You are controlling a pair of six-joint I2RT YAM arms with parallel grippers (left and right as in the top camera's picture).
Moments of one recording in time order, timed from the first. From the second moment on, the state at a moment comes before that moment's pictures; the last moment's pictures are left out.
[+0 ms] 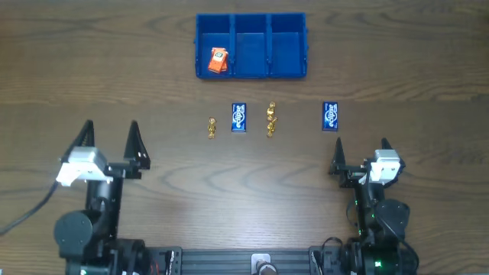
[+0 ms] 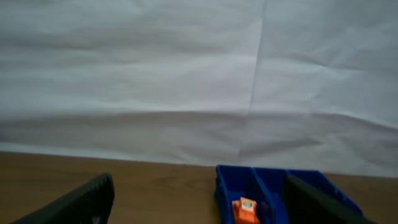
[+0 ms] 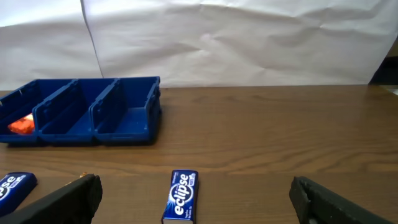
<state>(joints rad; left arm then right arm) -0.08 0.17 0.29 0.05 0.02 -0.14 0.00 0.01 0.01 -0.07 0.00 0.03</state>
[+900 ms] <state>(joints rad) -0.04 0.01 0.02 -0.11 0.13 -0.12 0.00 0.01 0.01 -0.07 0.00 0.03</state>
